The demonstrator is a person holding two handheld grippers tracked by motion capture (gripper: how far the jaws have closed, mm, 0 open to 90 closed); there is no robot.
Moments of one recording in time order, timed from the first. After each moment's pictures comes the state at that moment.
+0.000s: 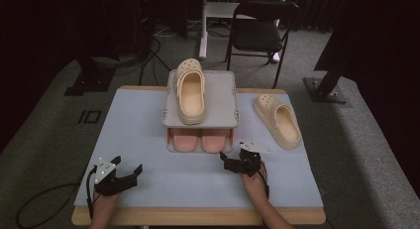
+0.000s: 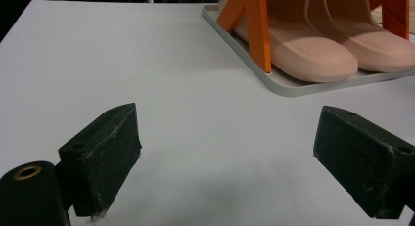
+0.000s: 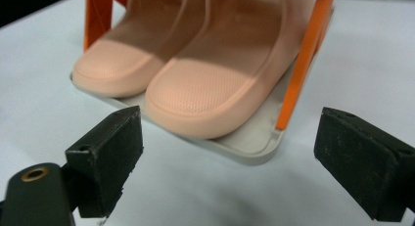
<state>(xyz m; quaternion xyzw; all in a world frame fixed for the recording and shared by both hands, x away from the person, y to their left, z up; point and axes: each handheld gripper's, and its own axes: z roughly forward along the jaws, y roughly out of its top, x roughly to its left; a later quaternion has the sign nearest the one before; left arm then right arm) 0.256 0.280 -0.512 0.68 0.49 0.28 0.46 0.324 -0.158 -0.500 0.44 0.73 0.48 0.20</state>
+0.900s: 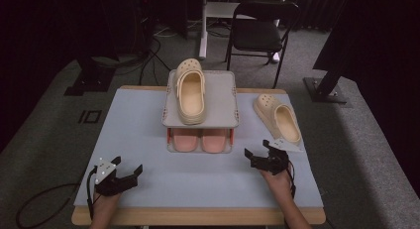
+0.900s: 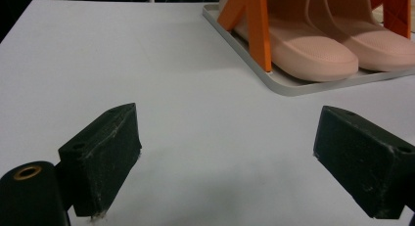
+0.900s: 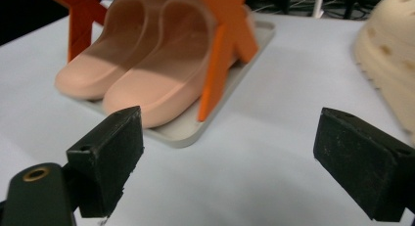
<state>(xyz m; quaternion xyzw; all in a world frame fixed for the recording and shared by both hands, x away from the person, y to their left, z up) 0.255 0.279 -0.513 0.68 0.49 0.28 0.46 0.323 -0.237 -0.481 0.46 0.71 0.49 0.21</state>
